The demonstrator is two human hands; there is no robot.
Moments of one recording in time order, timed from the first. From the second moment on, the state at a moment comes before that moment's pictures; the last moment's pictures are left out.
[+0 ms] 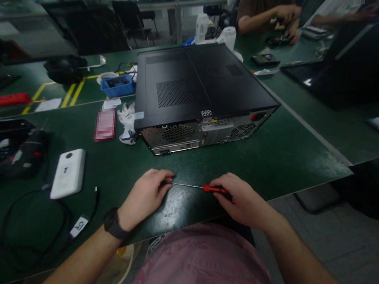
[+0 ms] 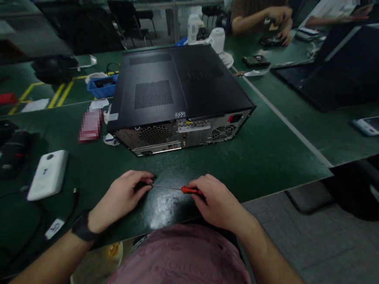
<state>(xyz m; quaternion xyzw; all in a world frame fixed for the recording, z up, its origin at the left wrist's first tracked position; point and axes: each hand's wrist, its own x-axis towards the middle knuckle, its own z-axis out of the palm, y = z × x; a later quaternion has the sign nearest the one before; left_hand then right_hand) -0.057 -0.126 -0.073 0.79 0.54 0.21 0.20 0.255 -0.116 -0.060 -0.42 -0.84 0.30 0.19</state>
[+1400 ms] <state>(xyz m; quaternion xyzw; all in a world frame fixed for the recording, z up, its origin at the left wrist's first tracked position) -0.073 -0.127 -0.067 0.77 0.58 0.18 0.20 0.248 -0.118 -0.064 -0.42 -0.84 0.29 0.20</state>
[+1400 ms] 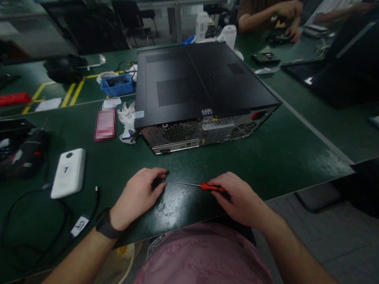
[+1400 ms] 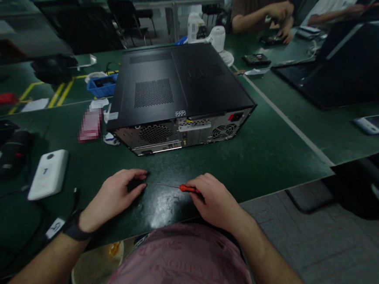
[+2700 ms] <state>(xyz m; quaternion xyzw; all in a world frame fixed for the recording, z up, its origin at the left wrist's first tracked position) -0.074 -0.123 -0.068 0.75 0.59 0.20 0.22 0.239 -0.114 -0.063 -0.42 -0.84 0.27 0.21</state>
